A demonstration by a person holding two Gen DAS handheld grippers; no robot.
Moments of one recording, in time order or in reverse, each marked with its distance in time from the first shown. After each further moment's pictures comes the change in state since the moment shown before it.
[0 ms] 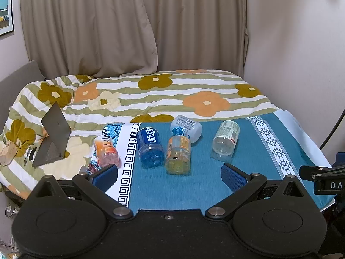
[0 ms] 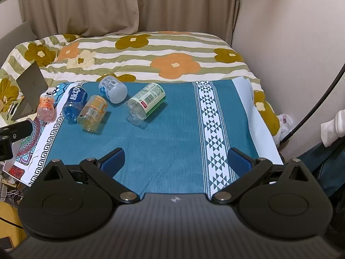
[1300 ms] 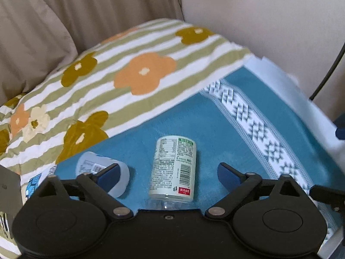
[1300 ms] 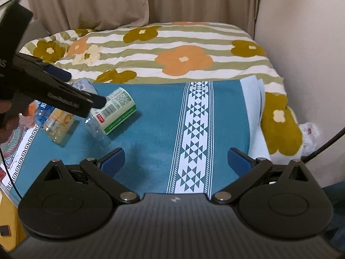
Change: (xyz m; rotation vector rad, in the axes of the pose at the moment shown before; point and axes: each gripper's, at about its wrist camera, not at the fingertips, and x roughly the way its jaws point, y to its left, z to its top) left arm 0.238 -0.155 0.094 0.405 0.301 -0.175; right arm 0.128 -0.109 0.052 -0.038 0.054 0.178
